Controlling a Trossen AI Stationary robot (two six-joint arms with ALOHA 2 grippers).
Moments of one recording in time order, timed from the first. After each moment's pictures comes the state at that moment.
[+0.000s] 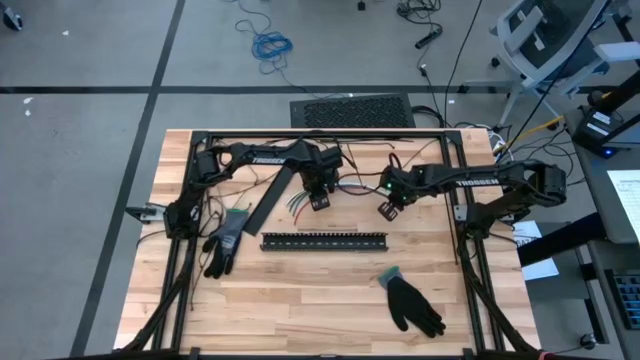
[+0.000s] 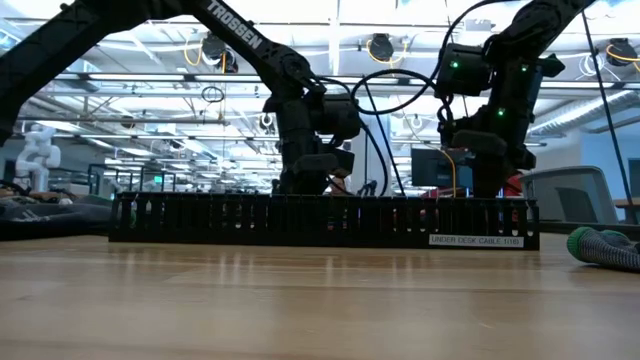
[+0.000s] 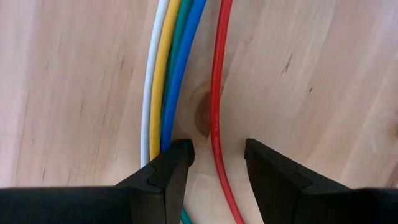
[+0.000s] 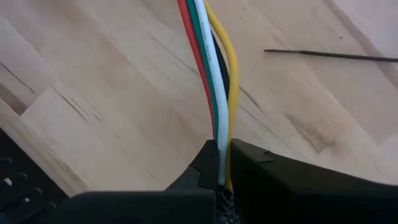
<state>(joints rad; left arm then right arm) 0.35 2.24 1.63 -0.84 0.18 0.06 -0.30 1.36 0.71 -0.63 0.10 0.47</state>
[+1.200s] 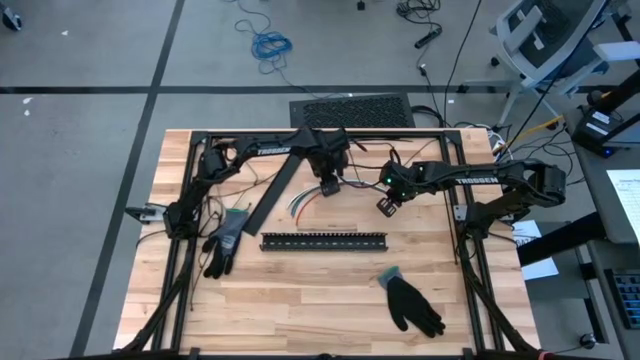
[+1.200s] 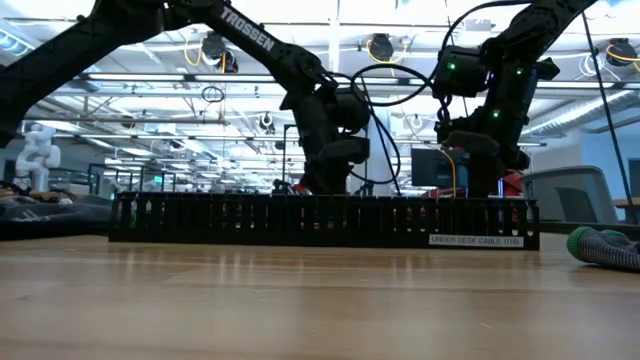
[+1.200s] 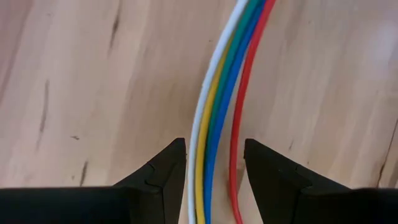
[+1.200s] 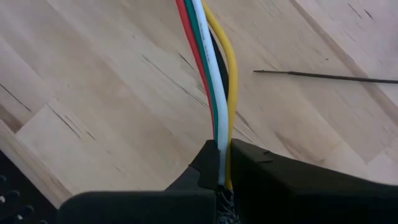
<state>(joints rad) 0.41 2.24 1.84 -0.88 0.24 0.11 -0.34 1.36 0.71 -0.59 0.10 0.42</state>
